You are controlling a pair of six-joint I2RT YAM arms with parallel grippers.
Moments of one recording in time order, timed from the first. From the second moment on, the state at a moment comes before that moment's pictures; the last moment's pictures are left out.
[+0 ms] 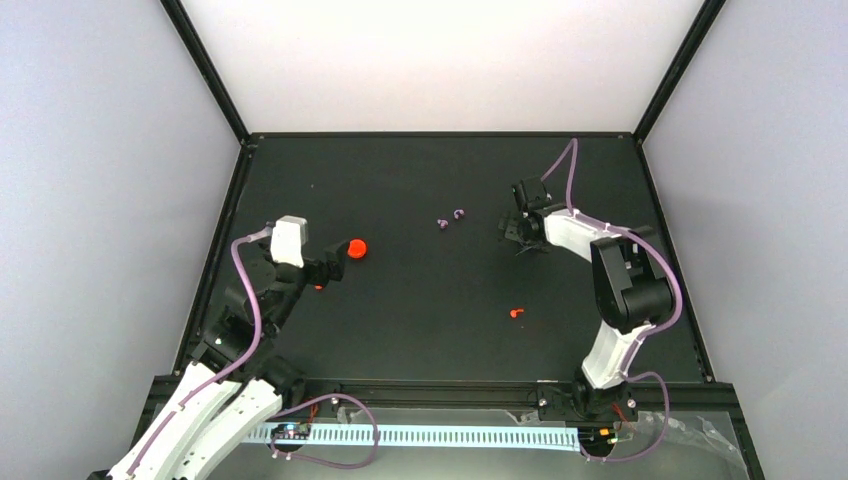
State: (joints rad) left arm -0.53 0.46 0.63 -0.31 -0.26 -0.16; right arm 0.30 1.80 1.08 -0.38 0.13 0.58
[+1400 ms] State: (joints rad) left arm -0.55 0.41 0.63 -0.30 -0.26 -0.15; right arm 0.35 1.85 1.17 -0.47 0.16 0.41
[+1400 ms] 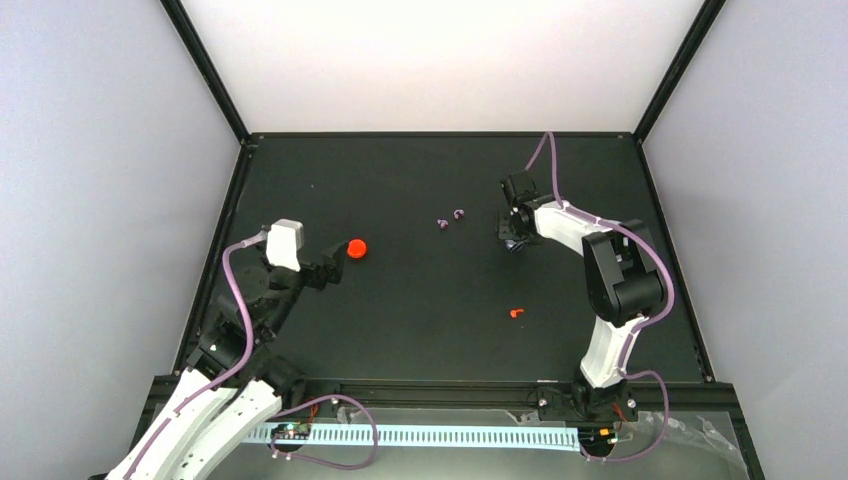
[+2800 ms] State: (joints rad) left arm -0.56 0.40 0.63 -0.30 -0.26 -0.14; right arm 0.38 1.89 1.19 -0.52 0.20 0.40
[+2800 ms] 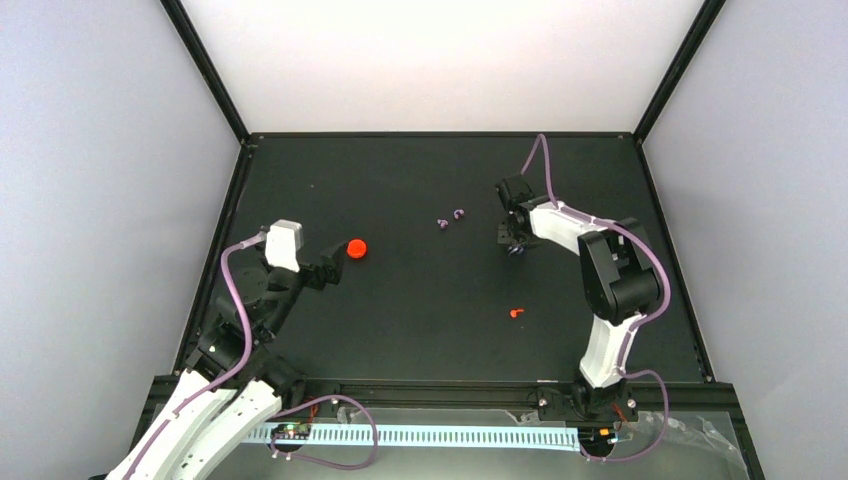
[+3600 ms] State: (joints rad) left arm -0.57 0.67 0.75 -0.32 0.28 -0.33; right arm 0.88 0.89 0.87 -0.39 0.19 0.09
